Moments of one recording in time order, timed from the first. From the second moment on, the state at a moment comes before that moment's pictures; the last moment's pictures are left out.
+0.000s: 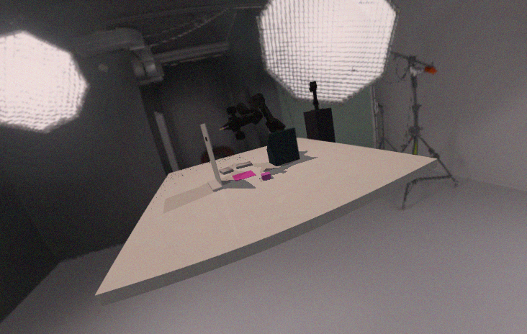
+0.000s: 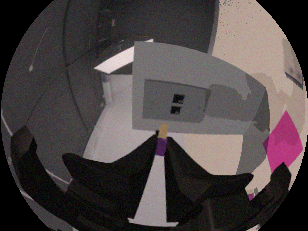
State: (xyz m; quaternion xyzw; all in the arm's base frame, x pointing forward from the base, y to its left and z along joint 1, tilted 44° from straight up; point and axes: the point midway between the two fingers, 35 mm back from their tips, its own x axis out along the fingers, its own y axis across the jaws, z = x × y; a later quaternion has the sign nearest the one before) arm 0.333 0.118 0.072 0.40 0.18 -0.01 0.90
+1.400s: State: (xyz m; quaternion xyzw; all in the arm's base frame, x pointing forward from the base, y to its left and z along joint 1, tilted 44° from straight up) arm 0.295 -0.014 -0.059 0.33 0.23 -0.42 0.81
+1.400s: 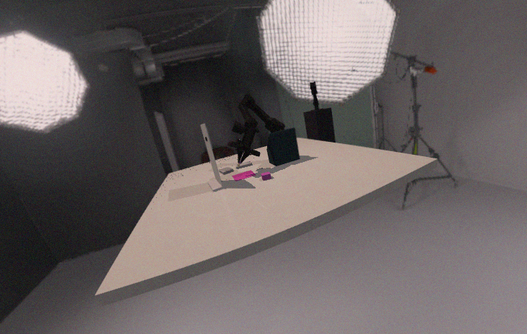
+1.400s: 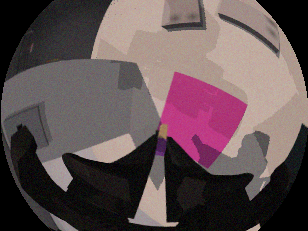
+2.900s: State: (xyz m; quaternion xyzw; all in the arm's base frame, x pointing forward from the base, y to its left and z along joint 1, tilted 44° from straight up) arm 0.293 -0.047 -0.093 0.33 0.23 -0.43 0.81
